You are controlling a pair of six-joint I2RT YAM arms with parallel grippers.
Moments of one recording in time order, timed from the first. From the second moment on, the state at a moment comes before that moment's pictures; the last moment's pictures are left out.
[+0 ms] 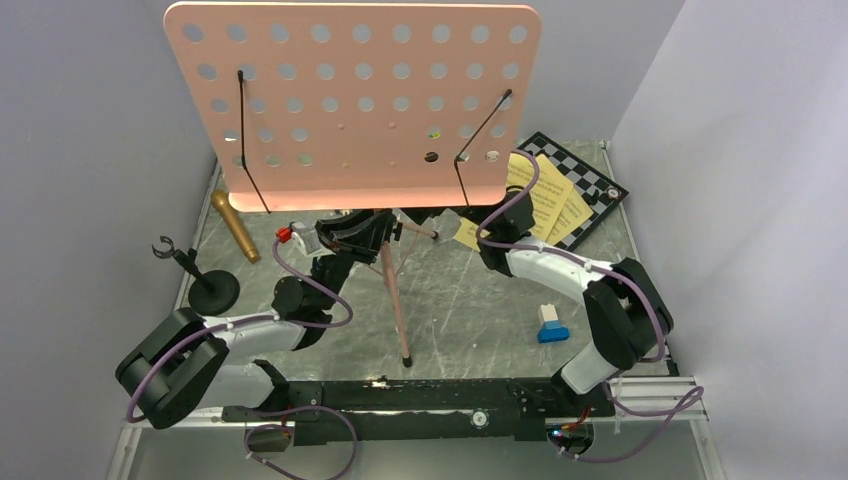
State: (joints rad) left arm -0.74 1.28 0.32 1.55 -0.11 -0.39; right arm 0.64 1.55 0.94 1.24 -0.56 0.71
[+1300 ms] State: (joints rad) left arm -0.77 1.27 0.30 1.55 -0.17 -0.39; right arm 0.76 1.58 1.07 1.01 -0.56 0.50
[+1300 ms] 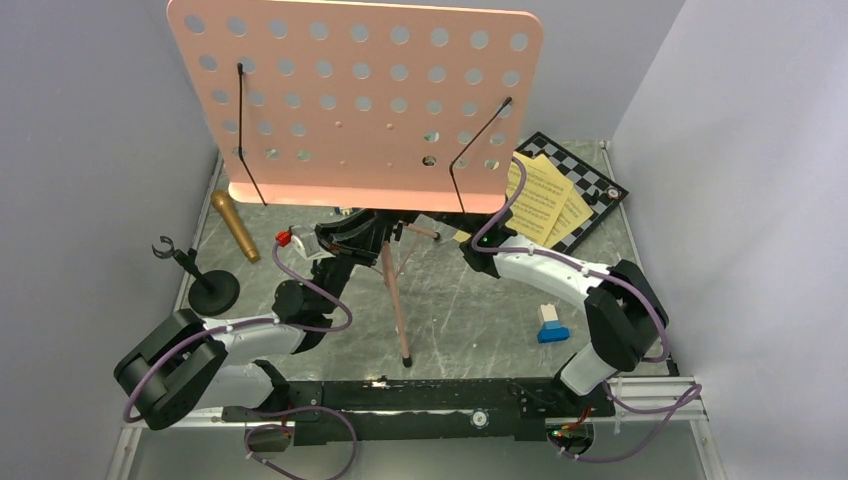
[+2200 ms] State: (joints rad) left arm -0.86 0.96 0.01 1.06 -0.16 -0.48; right arm 0.70 1.50 0.96 1.11 -0.55 0.43
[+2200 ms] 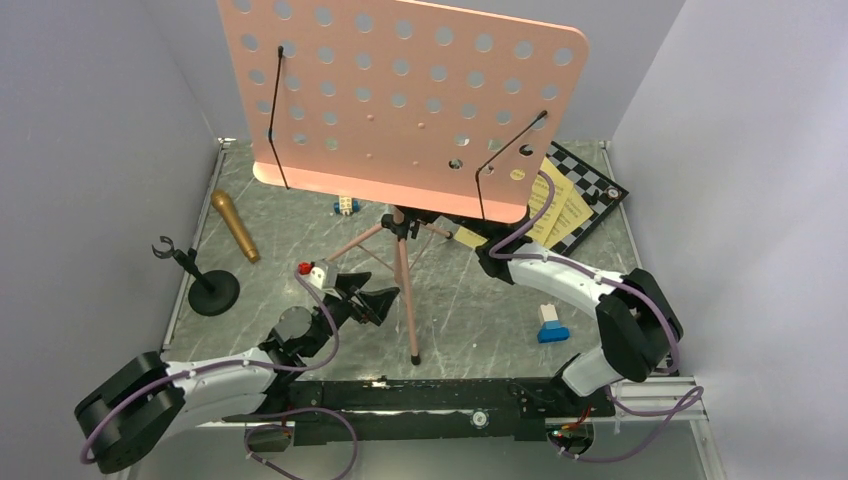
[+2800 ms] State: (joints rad) left arm -0.80 0.86 0.22 0.82 -0.34 -0.29; right arm 0.68 1.44 0.94 1.02 -0.56 0.44
